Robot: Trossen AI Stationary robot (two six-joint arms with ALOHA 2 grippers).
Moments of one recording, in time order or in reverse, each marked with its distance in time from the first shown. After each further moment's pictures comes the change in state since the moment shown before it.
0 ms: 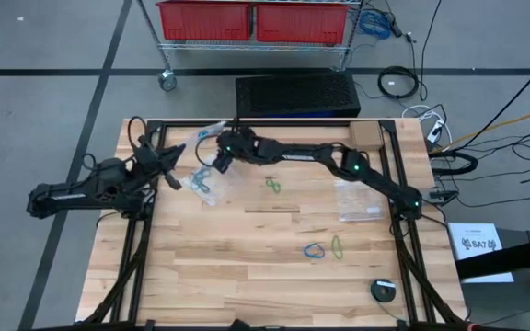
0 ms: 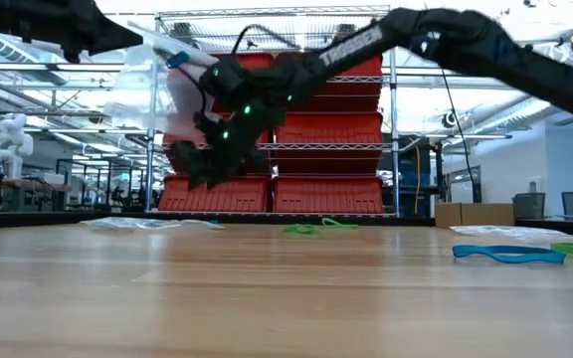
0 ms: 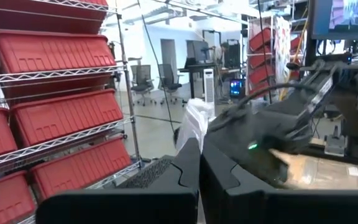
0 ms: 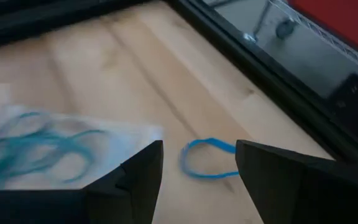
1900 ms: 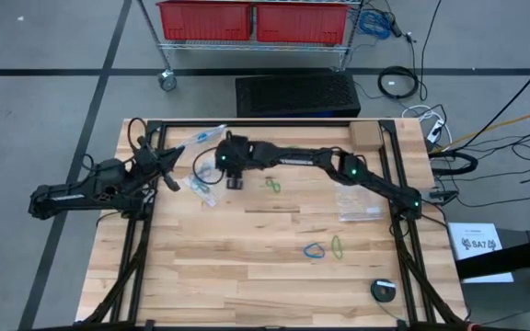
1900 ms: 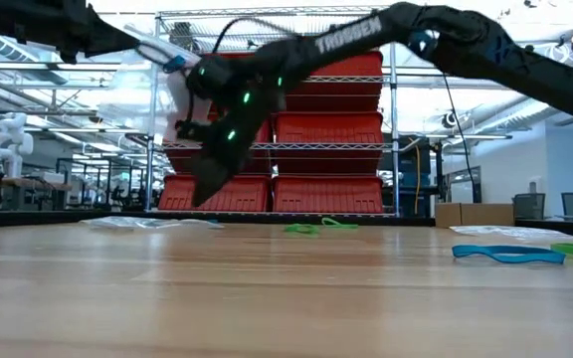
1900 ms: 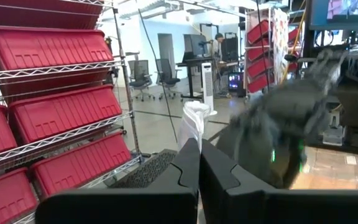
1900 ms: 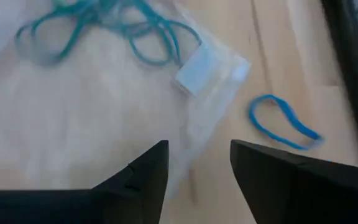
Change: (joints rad) left arm -0.001 -0.044 0.001 -0.078 0.008 0.000; right arm 0.038 0.041 0.139 -0.348 -0.129 -0.434
